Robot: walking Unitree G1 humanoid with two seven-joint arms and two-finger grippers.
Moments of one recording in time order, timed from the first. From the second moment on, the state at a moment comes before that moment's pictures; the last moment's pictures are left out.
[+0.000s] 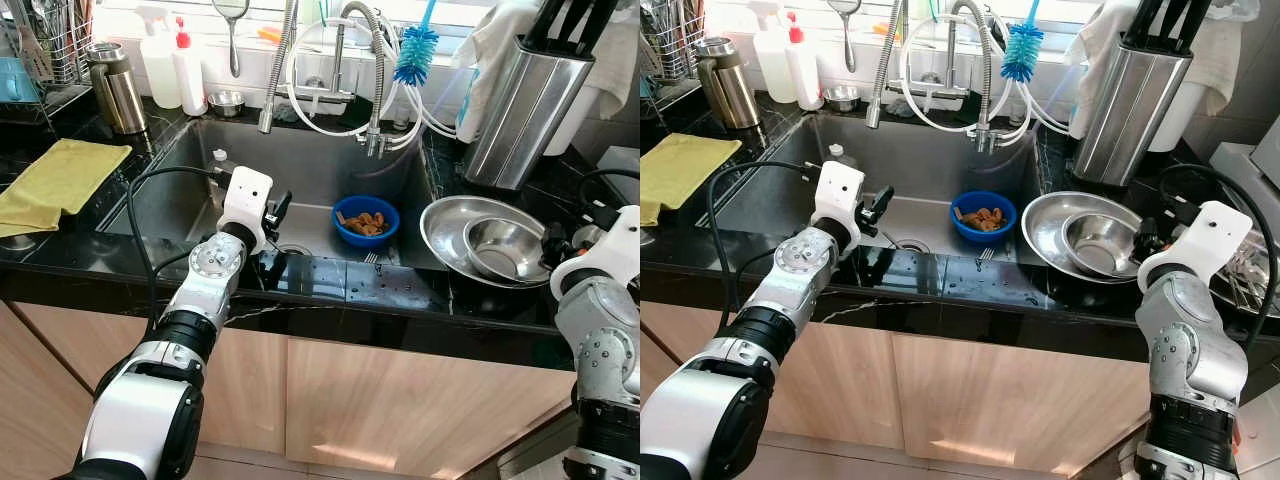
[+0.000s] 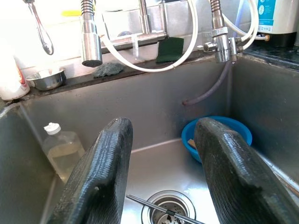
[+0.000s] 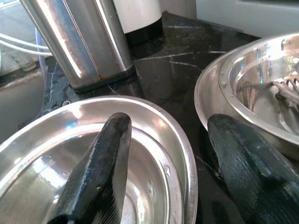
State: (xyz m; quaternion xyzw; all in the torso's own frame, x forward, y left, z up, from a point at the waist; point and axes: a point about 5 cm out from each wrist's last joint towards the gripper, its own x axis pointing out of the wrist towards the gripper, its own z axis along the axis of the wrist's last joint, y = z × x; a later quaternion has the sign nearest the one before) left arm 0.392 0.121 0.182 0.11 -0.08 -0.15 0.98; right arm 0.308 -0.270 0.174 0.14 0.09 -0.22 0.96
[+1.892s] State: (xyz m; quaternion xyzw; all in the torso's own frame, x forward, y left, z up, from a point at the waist) left arm 0.392 0.119 0.183 0.13 -0.09 -0.15 0.98; right arm 0.321 -0.239 0.172 0.16 0.09 -0.13 0.97
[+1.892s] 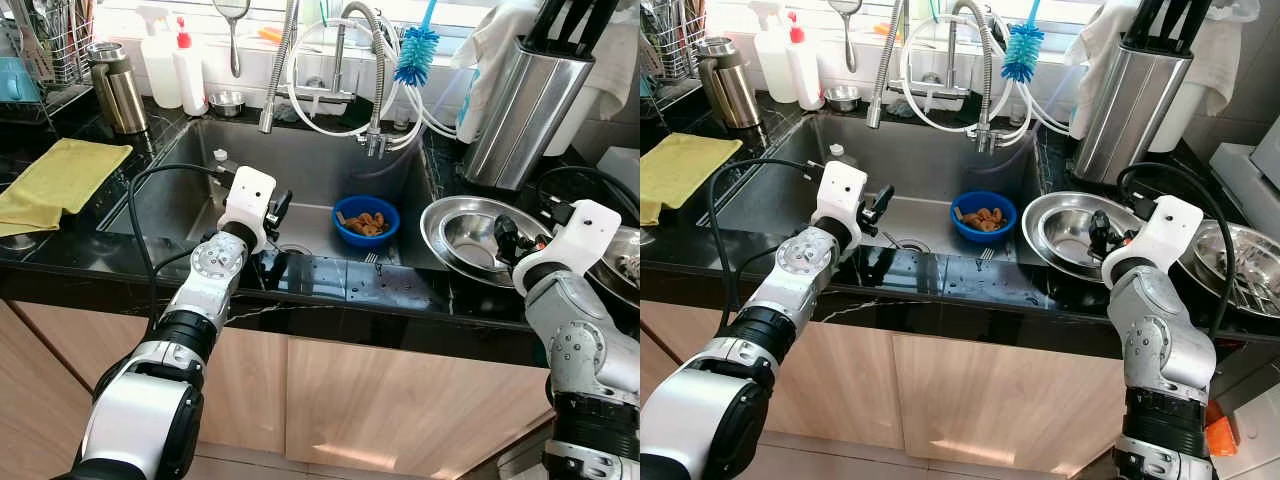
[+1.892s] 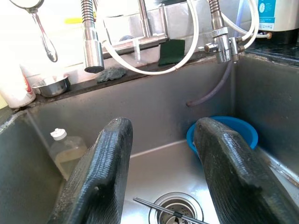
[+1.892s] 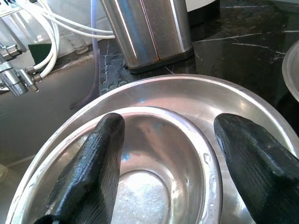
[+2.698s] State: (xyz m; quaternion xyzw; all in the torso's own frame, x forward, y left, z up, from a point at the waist) left arm 0.392 0.119 0.184 0.13 -0.09 -0.15 0.98; right arm 0.314 -0.265 0.182 0.15 0.10 -0.14 0.97
